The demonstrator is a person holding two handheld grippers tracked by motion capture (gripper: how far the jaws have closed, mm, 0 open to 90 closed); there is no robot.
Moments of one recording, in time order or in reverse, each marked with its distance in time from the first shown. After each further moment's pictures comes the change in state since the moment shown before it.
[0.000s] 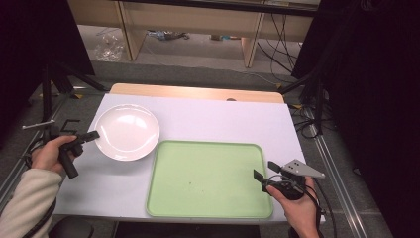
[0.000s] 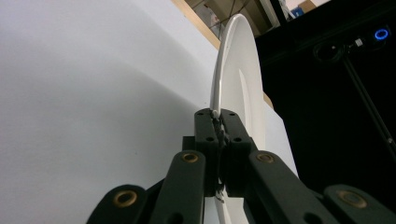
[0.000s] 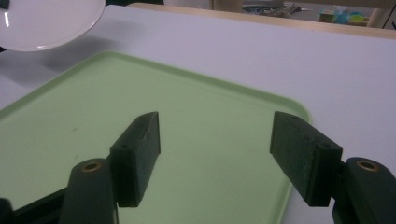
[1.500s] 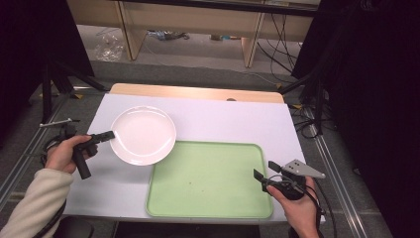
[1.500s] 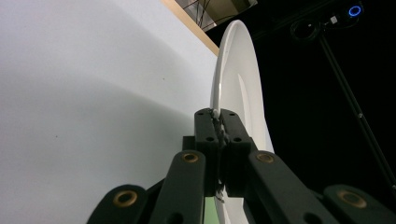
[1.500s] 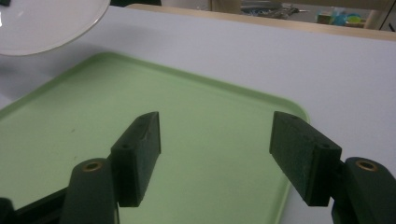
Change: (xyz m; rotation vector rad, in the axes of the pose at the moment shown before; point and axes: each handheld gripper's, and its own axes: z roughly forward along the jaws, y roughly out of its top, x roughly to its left) left arm -0.033 -0.019 0.022 0.086 -0.043 0.006; right arm 0.000 0.000 0.000 -0.012 -0.006 -0.006
